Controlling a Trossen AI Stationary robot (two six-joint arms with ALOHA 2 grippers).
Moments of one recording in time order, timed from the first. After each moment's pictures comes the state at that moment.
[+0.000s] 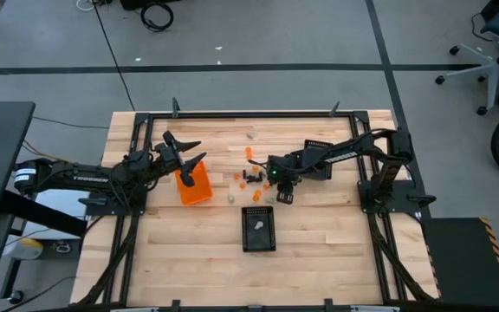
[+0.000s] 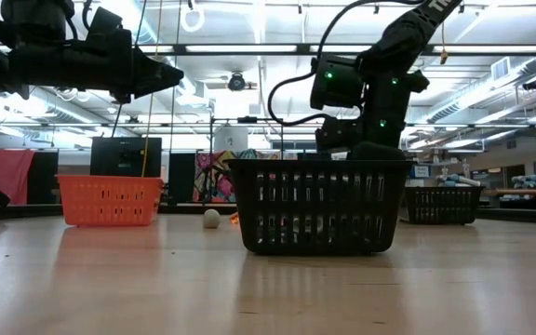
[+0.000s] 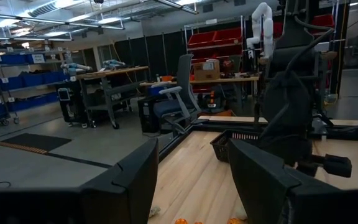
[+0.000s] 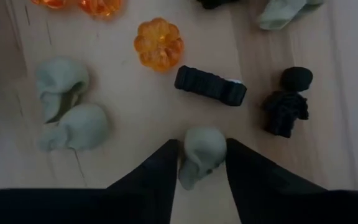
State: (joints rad) left arm 0.19 0.82 0.12 0.85 -0.26 0.13; right arm -0.15 1.78 0.99 -0.48 0.04 0.09
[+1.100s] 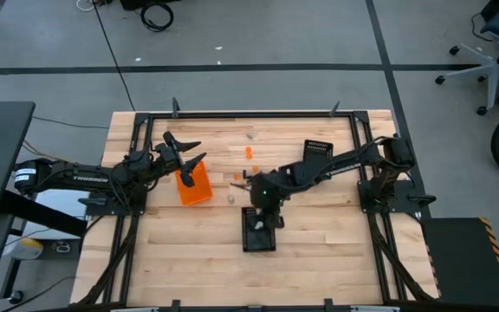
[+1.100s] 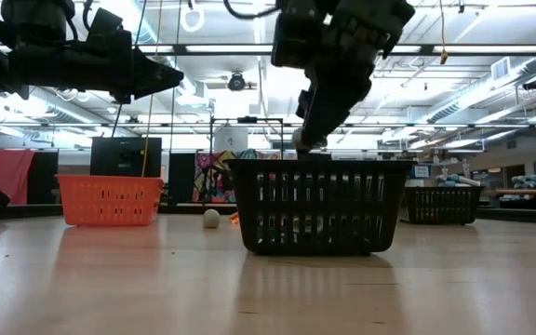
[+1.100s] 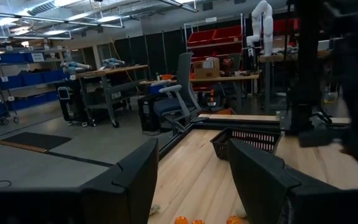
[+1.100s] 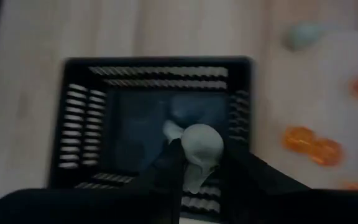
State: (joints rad) left arm 0.19 0.82 0.12 0.84 -0.26 0.13; right arm 0.10 1.81 1.29 -0.53 -0.18 0.09
